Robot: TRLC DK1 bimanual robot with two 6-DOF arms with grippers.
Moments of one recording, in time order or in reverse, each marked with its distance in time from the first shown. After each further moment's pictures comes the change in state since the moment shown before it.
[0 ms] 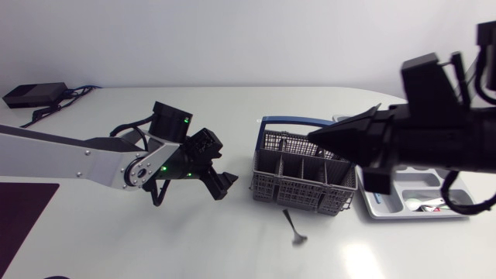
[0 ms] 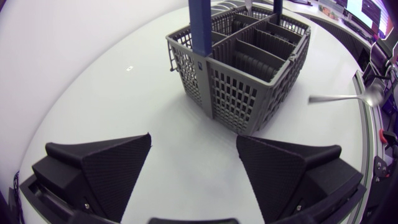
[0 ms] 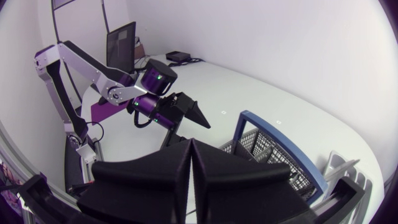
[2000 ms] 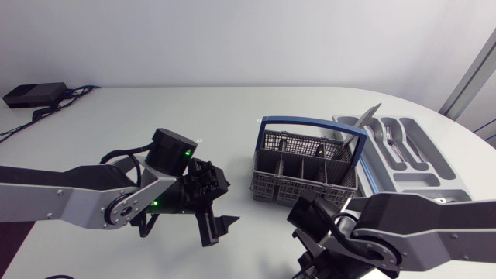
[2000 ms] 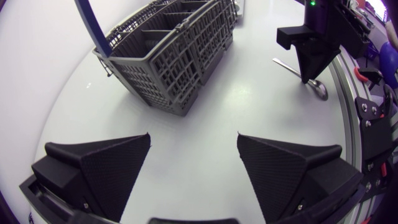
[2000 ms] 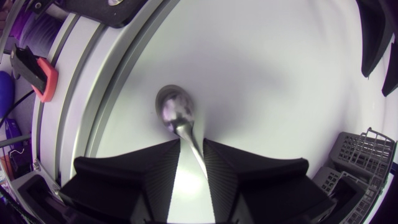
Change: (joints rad) left arm -0.131 -0.142 -0.161 -0.071 0.033 0.196; right arm 0.409 0.558 -0.304 -0.159 0.346 -1.122
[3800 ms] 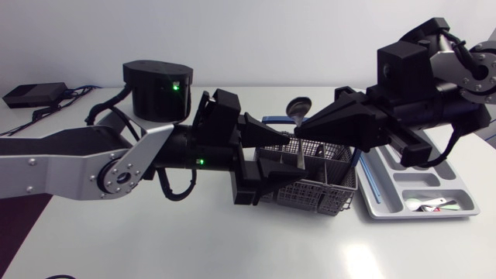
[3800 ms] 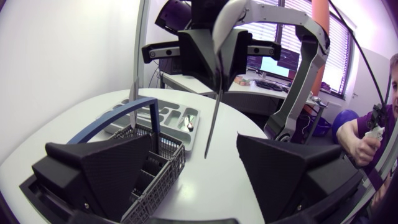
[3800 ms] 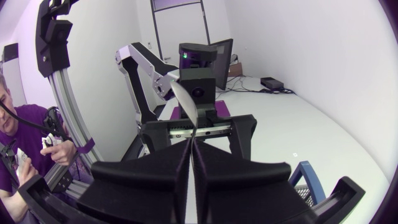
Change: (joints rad) left arm -0.048 -0.053 0.204 0.269 0.480 -0.508; right arm -0.663 -0.083 0.549 -0.180 -1.233 0.347
